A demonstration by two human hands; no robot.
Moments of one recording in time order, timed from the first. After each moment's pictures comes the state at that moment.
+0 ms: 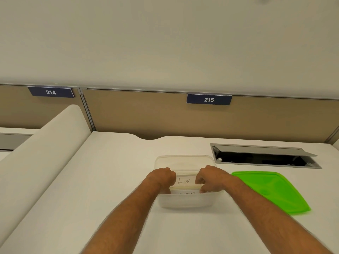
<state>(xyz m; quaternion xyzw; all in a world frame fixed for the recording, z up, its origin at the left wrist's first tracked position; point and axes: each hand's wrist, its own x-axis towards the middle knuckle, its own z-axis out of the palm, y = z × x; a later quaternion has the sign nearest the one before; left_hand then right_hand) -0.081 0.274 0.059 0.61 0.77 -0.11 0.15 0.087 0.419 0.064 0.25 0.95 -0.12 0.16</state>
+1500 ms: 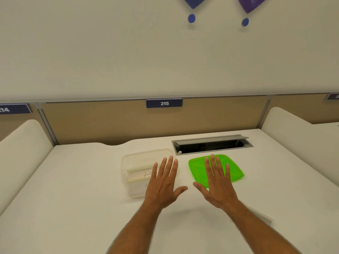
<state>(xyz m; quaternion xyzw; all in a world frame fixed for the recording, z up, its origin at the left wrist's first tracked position) 0.068 0.253 0.041 0.67 0.73 0.10 -0.09 0.278 0.343 0.047 0.46 0.88 0.04 -0.15</state>
